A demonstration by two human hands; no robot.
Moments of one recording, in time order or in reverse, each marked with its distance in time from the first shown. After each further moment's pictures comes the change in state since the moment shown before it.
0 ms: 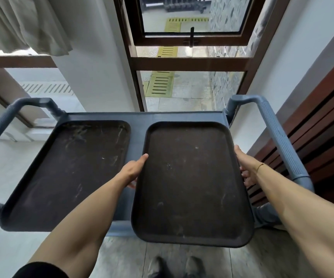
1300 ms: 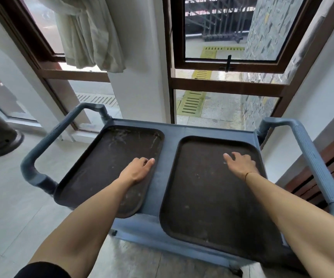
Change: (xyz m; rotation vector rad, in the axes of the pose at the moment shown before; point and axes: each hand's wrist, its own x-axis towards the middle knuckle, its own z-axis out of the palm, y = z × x) left_hand -0.037 -0.066 -0.069 0.266 0.403 0.327; right_hand -0.030 -0.040 0.091 -0.680 0.317 -0.599
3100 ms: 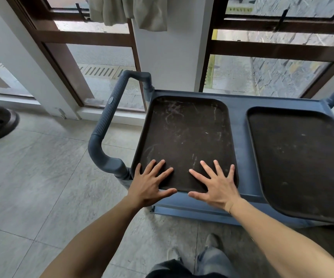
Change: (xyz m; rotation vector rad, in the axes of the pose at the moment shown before) left_hand -0.026 -0.298 -0.059 0.519 -0.107 0.447; right_hand -0.155 -0.221 0.292 -0.563 -0.098 -0.504
